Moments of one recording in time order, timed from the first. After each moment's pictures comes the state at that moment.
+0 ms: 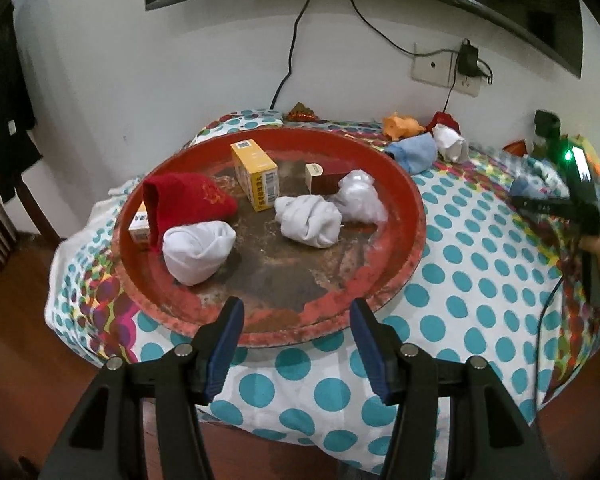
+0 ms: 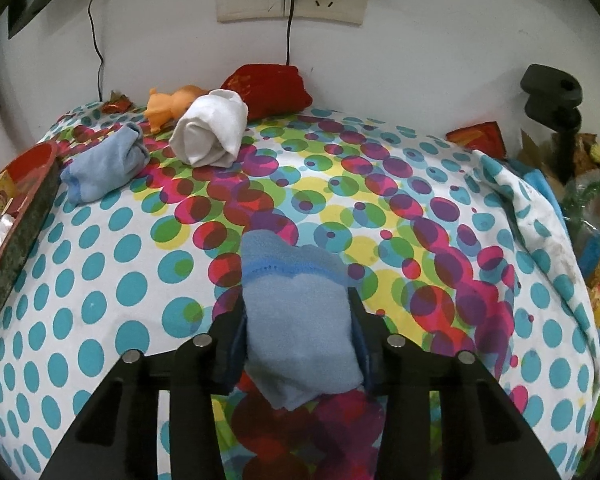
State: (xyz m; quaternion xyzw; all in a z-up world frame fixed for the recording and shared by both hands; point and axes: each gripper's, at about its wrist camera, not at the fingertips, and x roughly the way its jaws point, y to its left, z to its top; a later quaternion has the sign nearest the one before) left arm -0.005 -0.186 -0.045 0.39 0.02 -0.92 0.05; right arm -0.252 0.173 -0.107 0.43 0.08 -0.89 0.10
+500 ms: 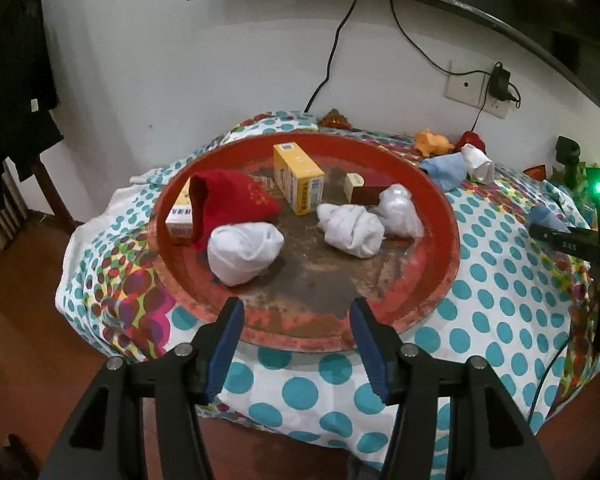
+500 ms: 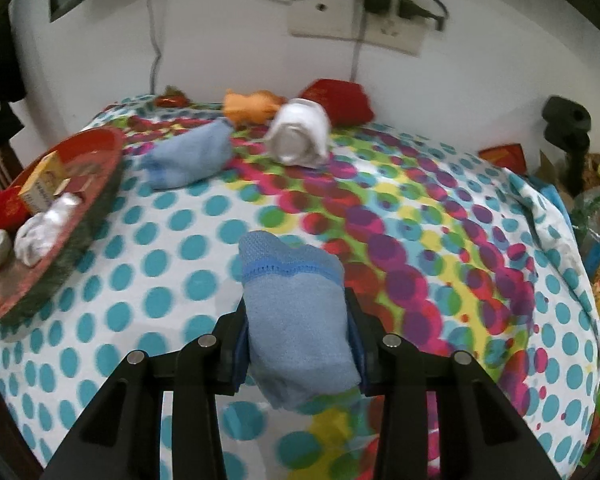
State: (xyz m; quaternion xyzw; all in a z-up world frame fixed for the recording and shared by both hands) left arm 0.000 -0.215 -0.039 0.38 0.04 -0.92 0.08; right arm -0.209 0.144 -0.086 0.42 0.09 -0.89 0.15
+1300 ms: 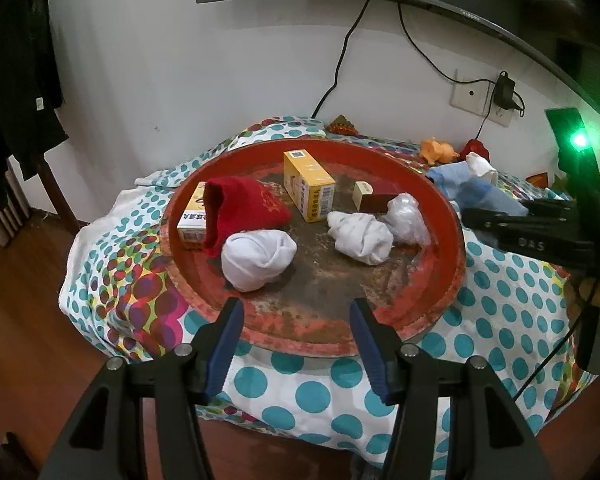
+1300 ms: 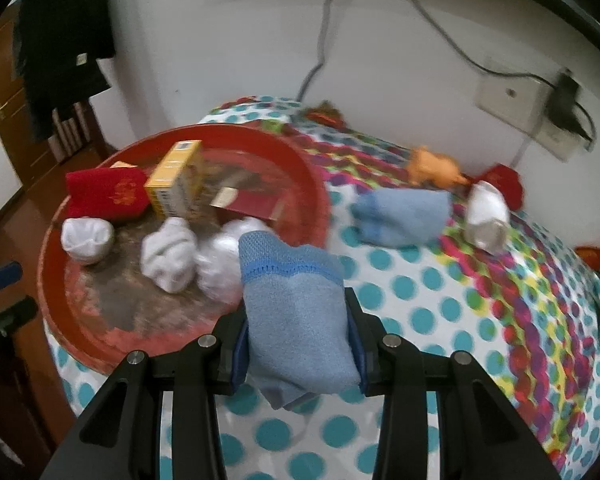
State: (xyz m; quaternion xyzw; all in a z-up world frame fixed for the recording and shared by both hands) left arm 0.002 -0.226 -0.034 0.38 0.05 -0.92 0.09; right arm -0.154 -0.053 -0.055 0.39 0.15 -0.86 0.28
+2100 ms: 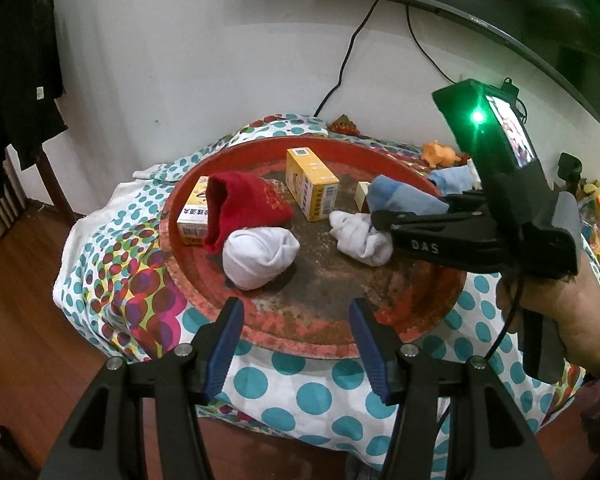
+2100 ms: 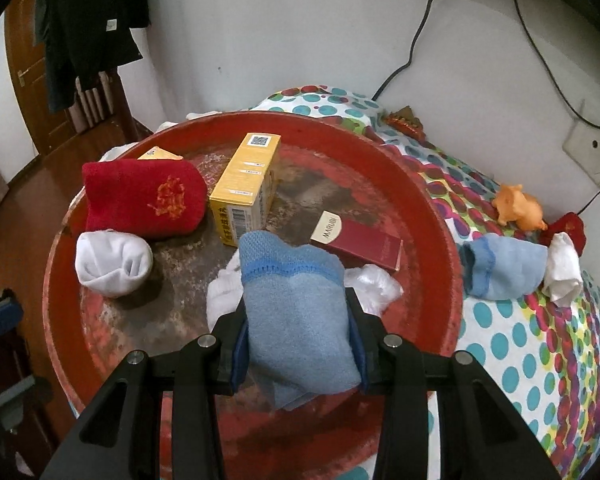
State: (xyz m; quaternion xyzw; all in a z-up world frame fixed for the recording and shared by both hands) left arm 0.001 -0.231 -0.037 0.38 0.07 -0.92 0.09; right arm -0.157 -0.149 -0.076 0.40 0.18 -0.84 0.32
